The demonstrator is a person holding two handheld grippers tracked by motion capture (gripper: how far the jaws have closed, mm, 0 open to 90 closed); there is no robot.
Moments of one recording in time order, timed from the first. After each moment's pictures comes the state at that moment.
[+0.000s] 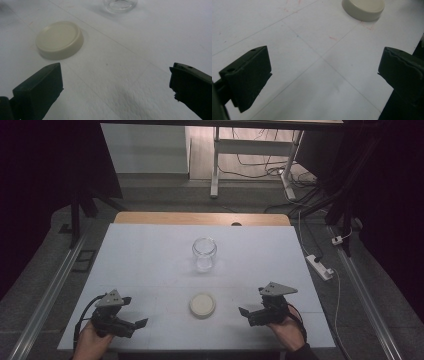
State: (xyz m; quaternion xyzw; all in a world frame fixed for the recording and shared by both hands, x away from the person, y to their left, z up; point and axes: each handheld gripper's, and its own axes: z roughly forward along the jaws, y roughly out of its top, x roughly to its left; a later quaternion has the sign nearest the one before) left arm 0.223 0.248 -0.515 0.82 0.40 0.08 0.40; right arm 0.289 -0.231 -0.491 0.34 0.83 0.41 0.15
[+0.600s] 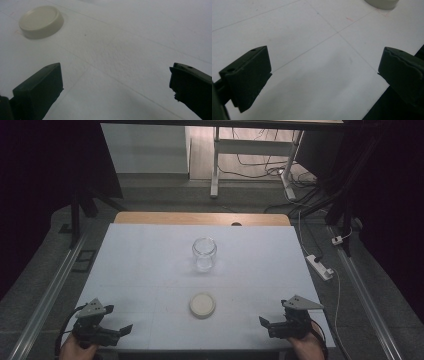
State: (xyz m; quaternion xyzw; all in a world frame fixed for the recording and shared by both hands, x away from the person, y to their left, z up) left arm 0.193 0.281 -0.522 0.80 0.45 0.10 0.39; right arm 0.254 -0.284 -0.493 0.41 0.81 0.39 0.17
